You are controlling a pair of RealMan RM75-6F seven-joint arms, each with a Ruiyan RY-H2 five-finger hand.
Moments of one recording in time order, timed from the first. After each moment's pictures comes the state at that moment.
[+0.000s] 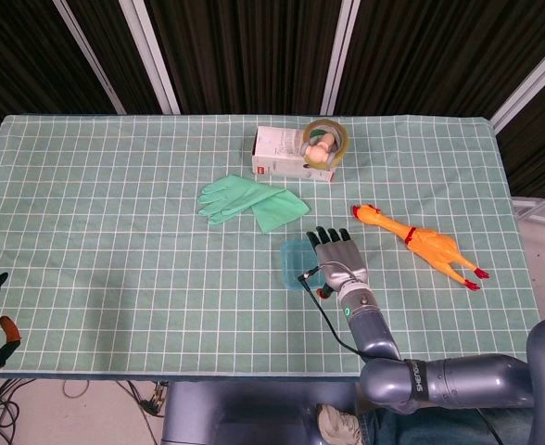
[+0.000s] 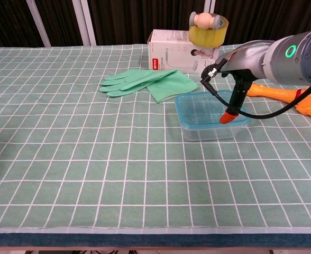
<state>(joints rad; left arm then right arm) 0.03 -1.16 -0.05 -1.90 1.38 1.60 0.31 1.10 -1.39 0.24 -1.95 -0.16 1.22 -0.87</state>
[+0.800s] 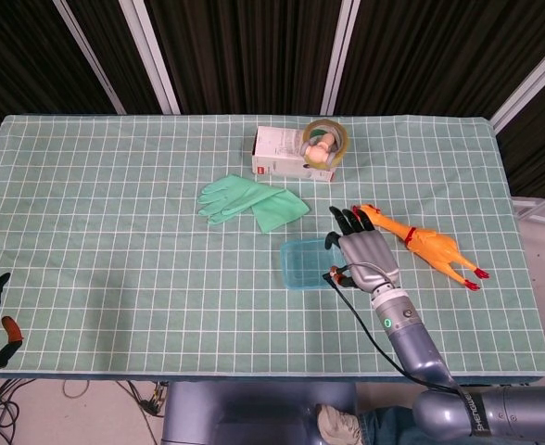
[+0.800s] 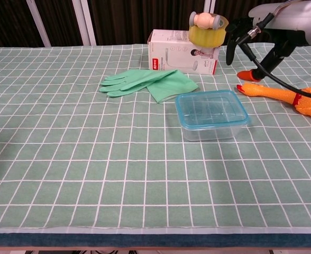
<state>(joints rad) 0.03 -1.16 -0.05 -1.90 1.38 1.59 0.32 0.88 -1.25 0.15 -2.03 -0.71 1.24 -0.60</state>
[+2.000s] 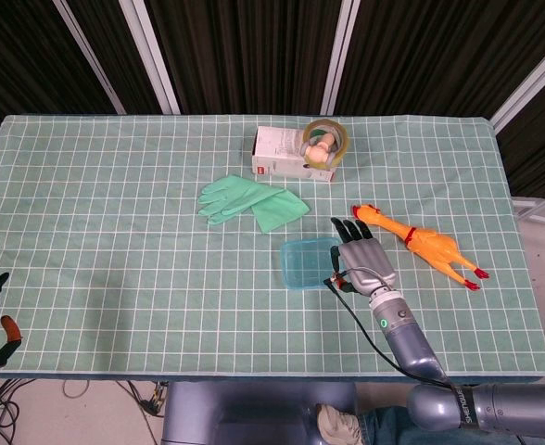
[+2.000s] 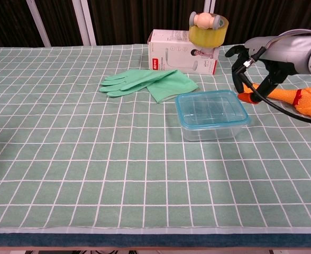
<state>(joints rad) 0.03 -1.16 -0.06 -1.90 1.37 1.59 0.33 0.85 -1.32 0.13 -1.92 -0.70 1.18 -0.63</state>
